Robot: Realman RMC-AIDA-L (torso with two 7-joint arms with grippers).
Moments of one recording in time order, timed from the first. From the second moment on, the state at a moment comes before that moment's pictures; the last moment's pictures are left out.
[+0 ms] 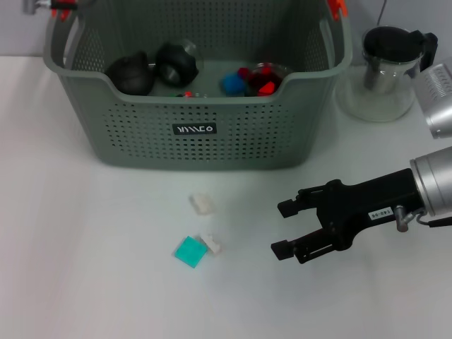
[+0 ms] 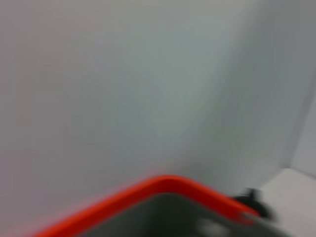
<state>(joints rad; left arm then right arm) -0.79 -2.09 0.87 1.34 2.27 1.34 -2.29 0.70 2.07 -0.98 -0.71 -2.13 -1.62 1.68</state>
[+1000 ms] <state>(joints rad) -0.49 -2.17 1.43 1.50 2.56 1.65 -2.29 0.68 2.03 -0.96 -0.70 -2.13 -1.60 1.70</state>
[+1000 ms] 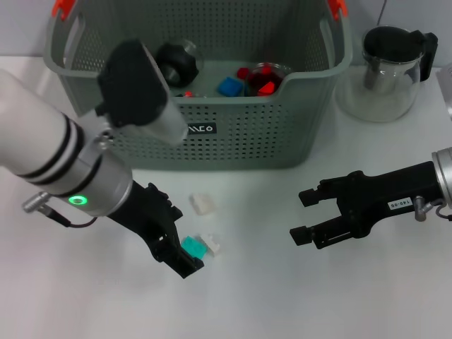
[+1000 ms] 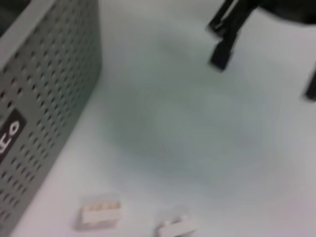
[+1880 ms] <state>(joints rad) -0.62 -2.17 1.70 1.36 2.76 1.55 -2.89 0.68 2.02 -0.96 -0.70 -2.13 -1.59 1.70</state>
